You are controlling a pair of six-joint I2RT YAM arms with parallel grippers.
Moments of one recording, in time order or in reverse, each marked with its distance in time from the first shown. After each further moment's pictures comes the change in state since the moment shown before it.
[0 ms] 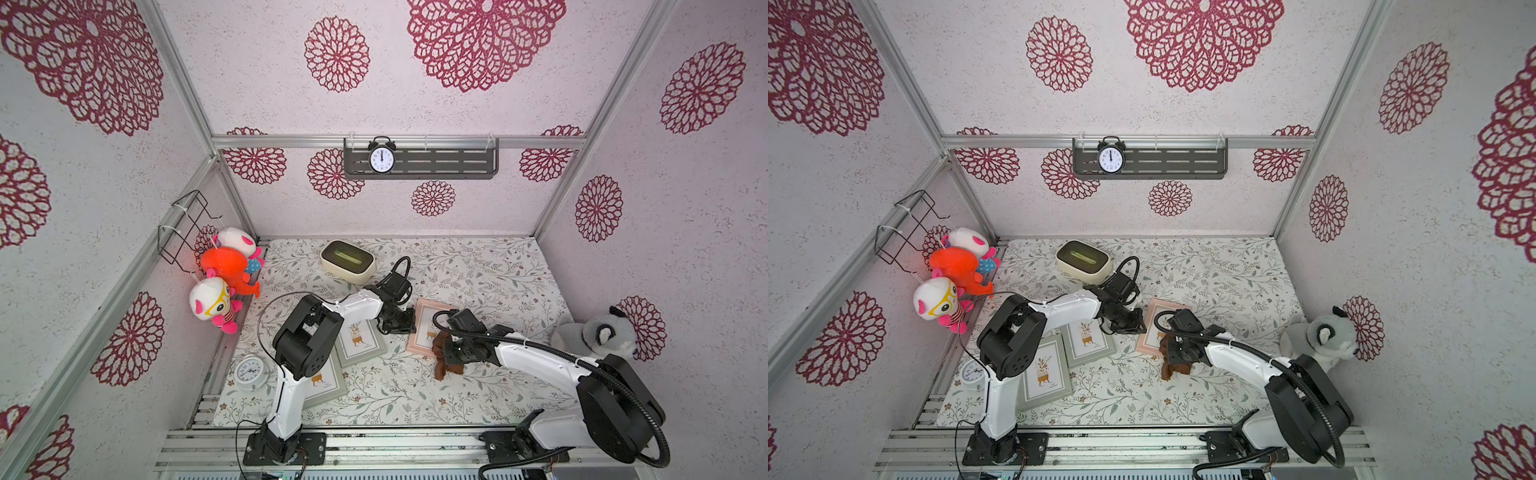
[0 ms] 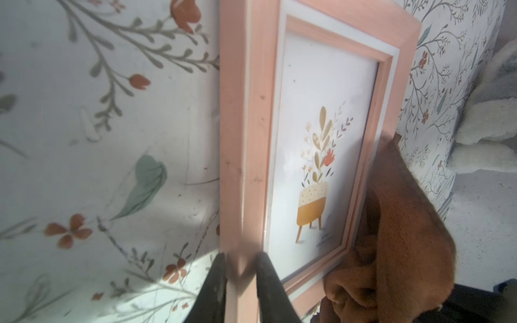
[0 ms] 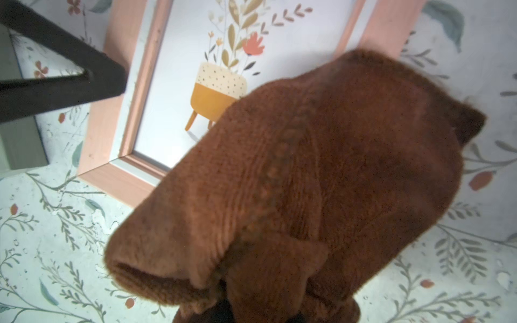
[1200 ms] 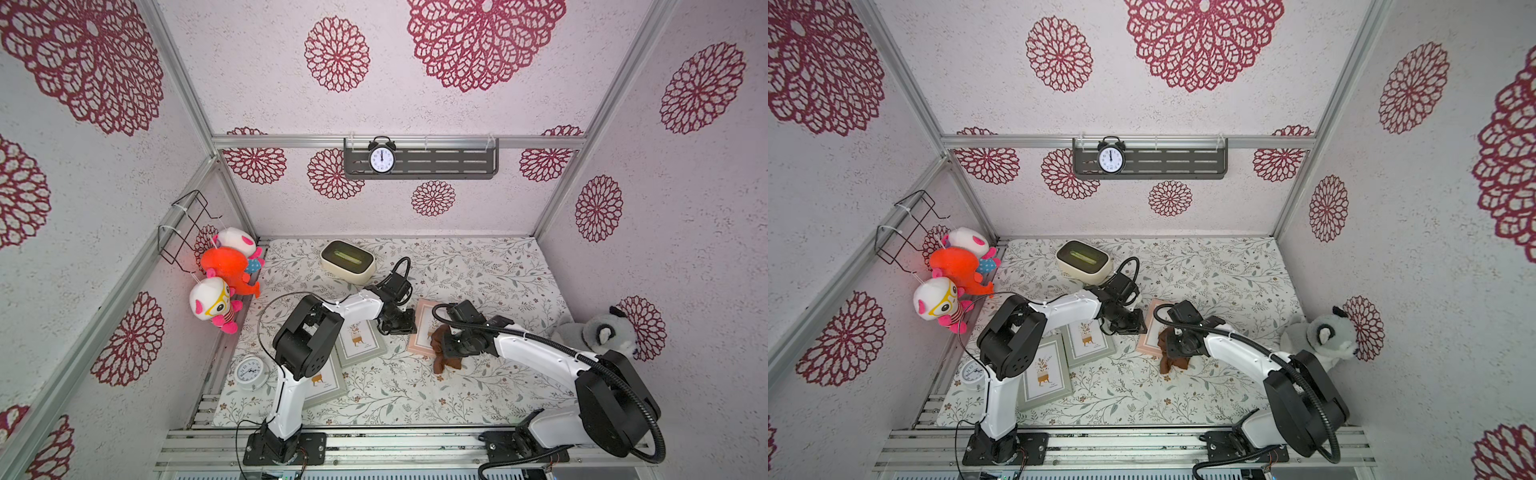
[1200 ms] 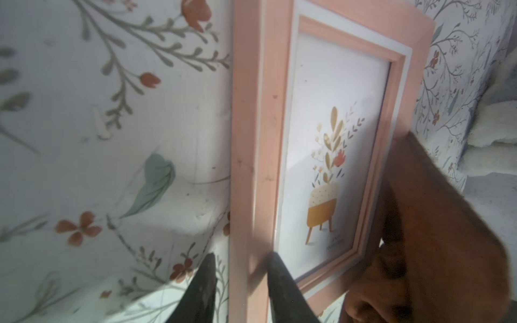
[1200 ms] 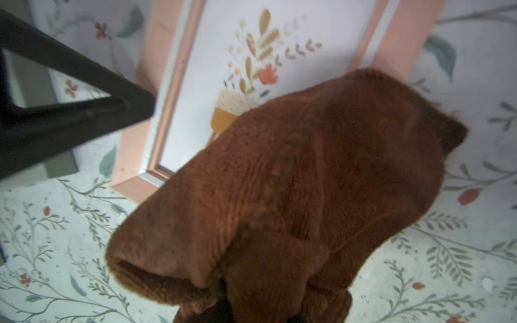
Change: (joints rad) left arm -0.003 -0.018 -0.017 0.001 -0.024 -0.005; right arm -0.045 0.024 0.124 -0.071 -0.043 -0.041
